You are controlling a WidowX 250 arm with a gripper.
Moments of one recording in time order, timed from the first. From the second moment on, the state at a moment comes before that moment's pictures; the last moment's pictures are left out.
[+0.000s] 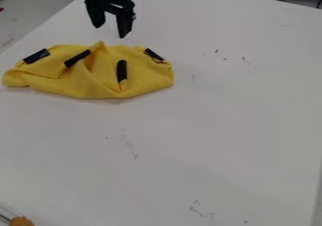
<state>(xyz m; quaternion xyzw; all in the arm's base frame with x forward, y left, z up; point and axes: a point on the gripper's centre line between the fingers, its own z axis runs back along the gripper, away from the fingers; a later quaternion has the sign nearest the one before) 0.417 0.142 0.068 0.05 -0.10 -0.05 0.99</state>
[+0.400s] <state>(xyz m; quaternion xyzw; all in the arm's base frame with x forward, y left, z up) 0.402 0.147 0.037 0.05 -0.07 -0.03 1.00</state>
